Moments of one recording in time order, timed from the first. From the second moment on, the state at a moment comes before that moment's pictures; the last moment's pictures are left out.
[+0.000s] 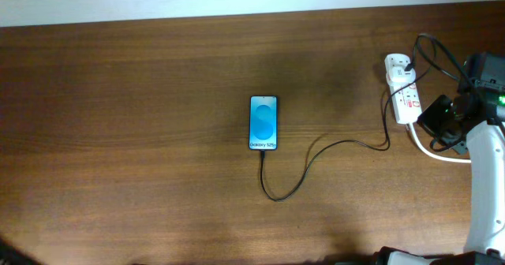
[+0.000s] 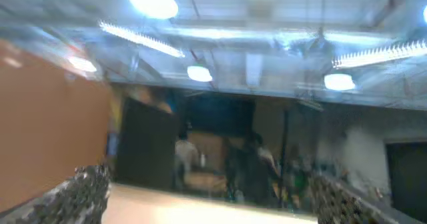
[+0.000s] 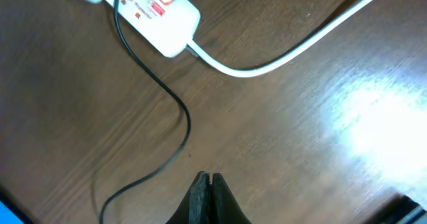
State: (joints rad) left arm -0.20 0.31 1.28 -0.30 -0.37 0.12; right arm -0.35 1.42 1.36 -1.19 0.09 0.50
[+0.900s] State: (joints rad) left arm 0.05 0.02 0.27 -0.20 -0.12 0.12; right arm -0.35 1.51 1.36 -1.00 -0.04 0.55
